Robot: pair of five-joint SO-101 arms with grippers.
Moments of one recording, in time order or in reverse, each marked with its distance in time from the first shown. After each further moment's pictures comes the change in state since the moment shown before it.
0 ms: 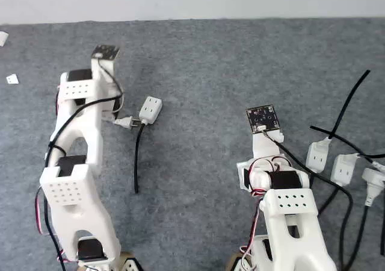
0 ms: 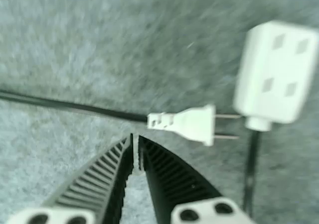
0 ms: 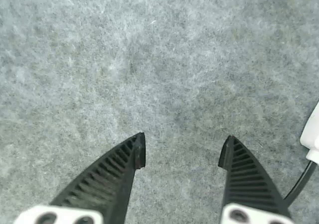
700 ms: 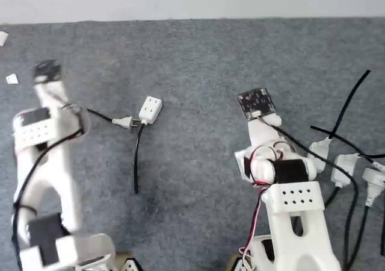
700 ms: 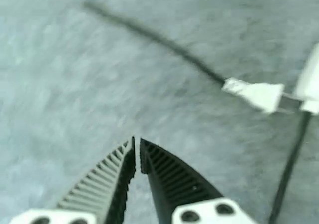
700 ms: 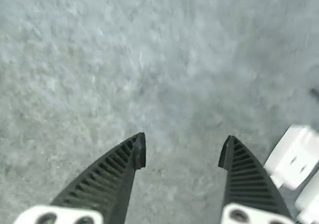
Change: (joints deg) left arm -13.9 -39.6 41.2 -15.2 9.1; right arm -2.3 0.6 -16.2 10.6 7.8
